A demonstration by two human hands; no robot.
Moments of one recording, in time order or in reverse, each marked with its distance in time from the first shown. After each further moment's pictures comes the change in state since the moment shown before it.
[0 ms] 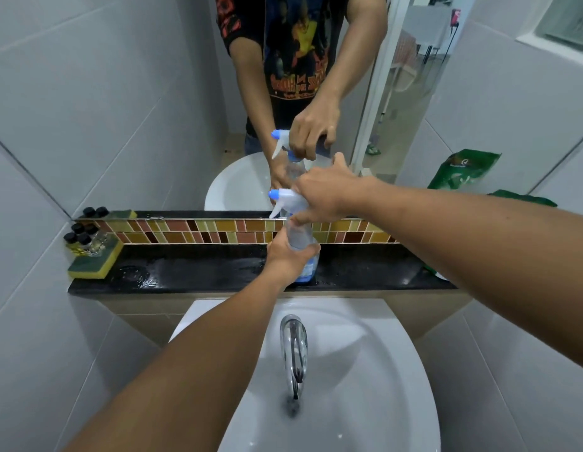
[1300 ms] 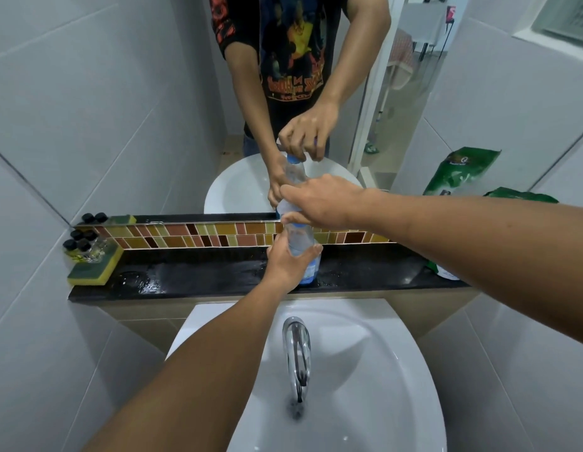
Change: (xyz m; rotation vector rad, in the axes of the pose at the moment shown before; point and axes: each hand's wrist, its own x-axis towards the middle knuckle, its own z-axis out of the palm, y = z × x) left_hand -0.007 -0.001 -0.002 0.026 -0.014 0.042; right_hand -0.005 0.006 0.017 0.030 0.132 -0.258
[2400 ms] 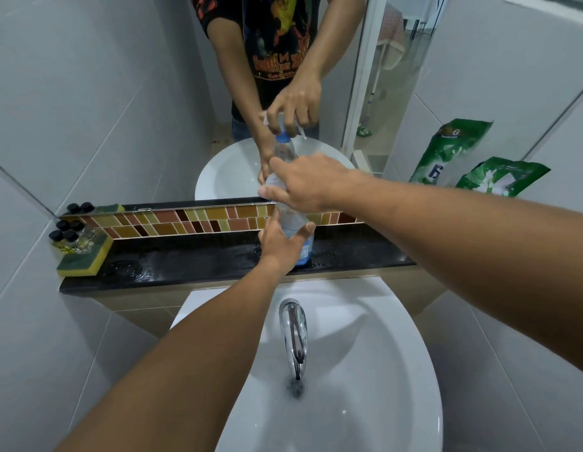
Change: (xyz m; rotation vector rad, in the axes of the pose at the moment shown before) left_hand -0.003 -0.005 0.008 0.054 0.069 0.035; right_hand -0.003 -0.029 -0.008 0.100 -0.025 0.327
